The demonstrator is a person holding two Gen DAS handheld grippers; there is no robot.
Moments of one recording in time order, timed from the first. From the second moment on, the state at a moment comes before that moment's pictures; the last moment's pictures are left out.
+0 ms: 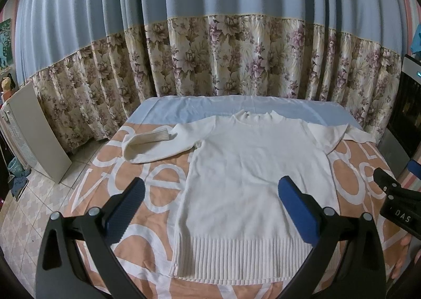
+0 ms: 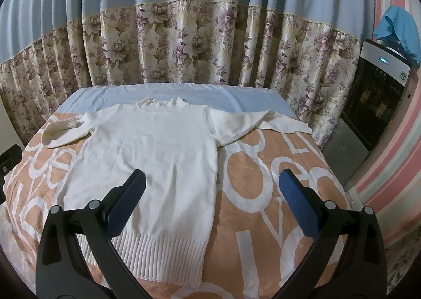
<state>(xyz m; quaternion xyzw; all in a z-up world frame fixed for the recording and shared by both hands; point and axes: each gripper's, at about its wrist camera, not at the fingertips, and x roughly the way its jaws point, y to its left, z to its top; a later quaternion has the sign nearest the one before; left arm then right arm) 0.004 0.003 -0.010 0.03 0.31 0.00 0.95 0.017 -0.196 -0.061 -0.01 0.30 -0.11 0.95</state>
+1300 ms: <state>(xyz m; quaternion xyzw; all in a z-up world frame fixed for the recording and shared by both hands) 0.007 0.002 -0.004 0.03 0.31 0.00 0.95 0.018 -0.195 -0.058 -0.02 0.30 -0.11 0.95</state>
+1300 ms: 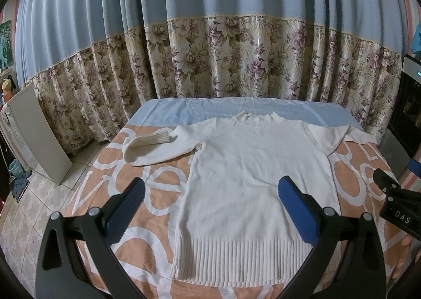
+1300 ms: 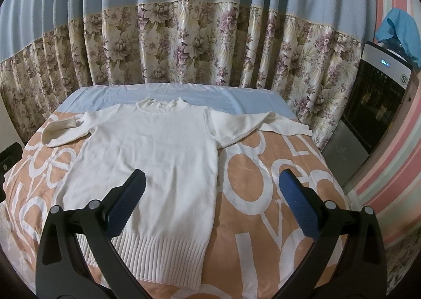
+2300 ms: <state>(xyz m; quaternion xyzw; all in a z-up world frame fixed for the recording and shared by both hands) 0.024 0.005 -0.034 0.04 0.32 0.00 0.95 0.026 -0.194 -0.067 -0.02 0.31 -0.11 0.94</state>
